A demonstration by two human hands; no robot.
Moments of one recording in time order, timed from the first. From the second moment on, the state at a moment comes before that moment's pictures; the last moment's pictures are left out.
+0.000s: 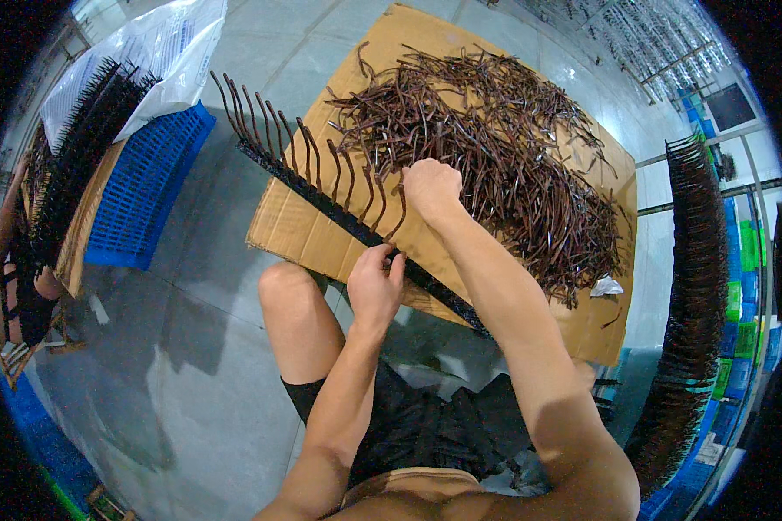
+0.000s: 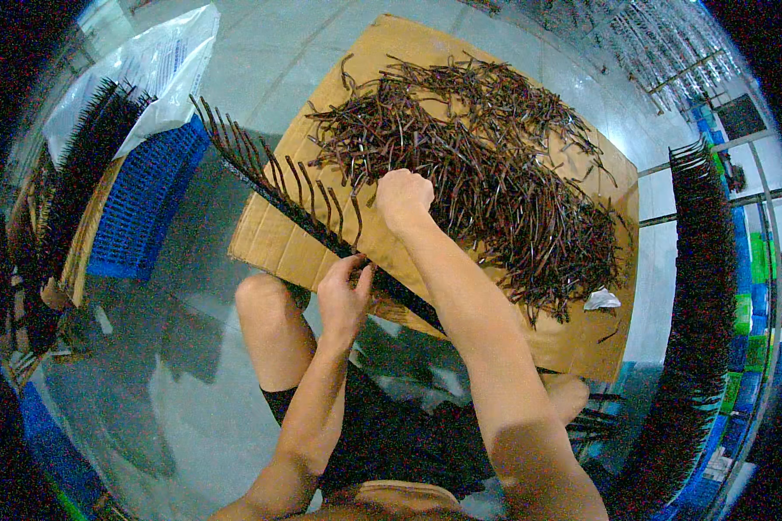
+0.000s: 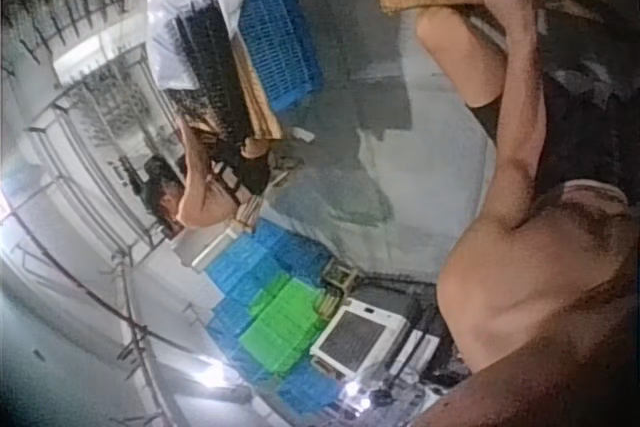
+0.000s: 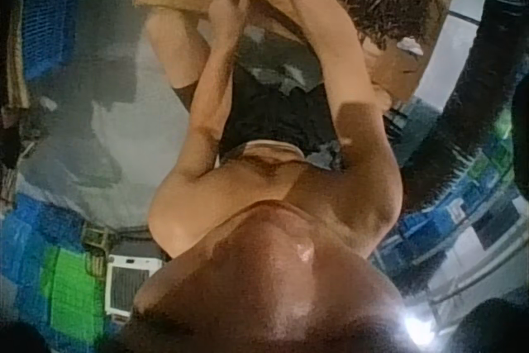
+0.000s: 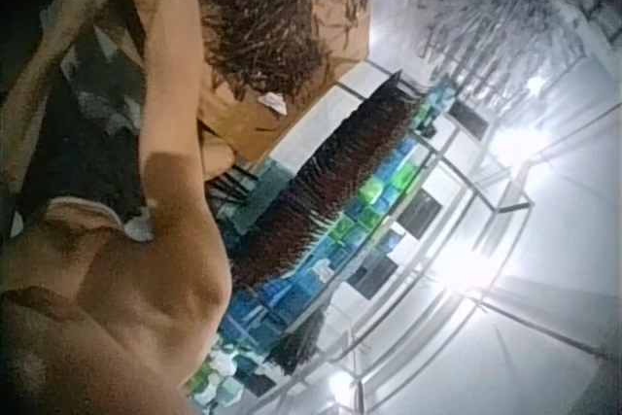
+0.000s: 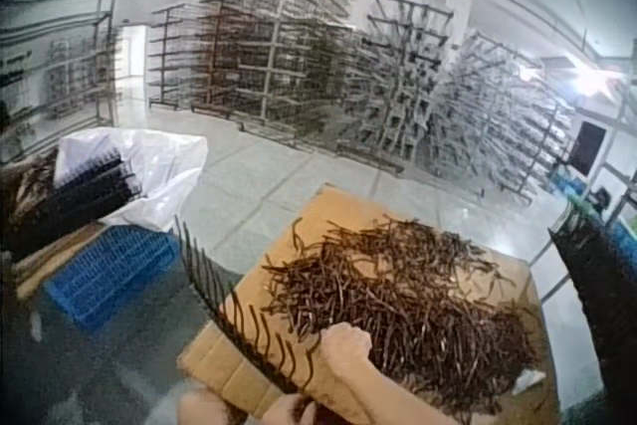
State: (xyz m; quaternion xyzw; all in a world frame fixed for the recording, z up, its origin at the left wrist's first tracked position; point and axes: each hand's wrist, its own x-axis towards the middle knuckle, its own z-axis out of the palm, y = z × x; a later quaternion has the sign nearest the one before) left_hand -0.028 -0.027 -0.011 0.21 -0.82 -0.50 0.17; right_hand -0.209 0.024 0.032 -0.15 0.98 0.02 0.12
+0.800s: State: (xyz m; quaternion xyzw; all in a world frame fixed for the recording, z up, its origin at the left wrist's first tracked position) left_hand -0.029 -0.025 -0.022 0.14 -0.86 -0.39 0.28; right_hand -0.089 0.080 0.013 -0.06 0.78 -0.61 0.11
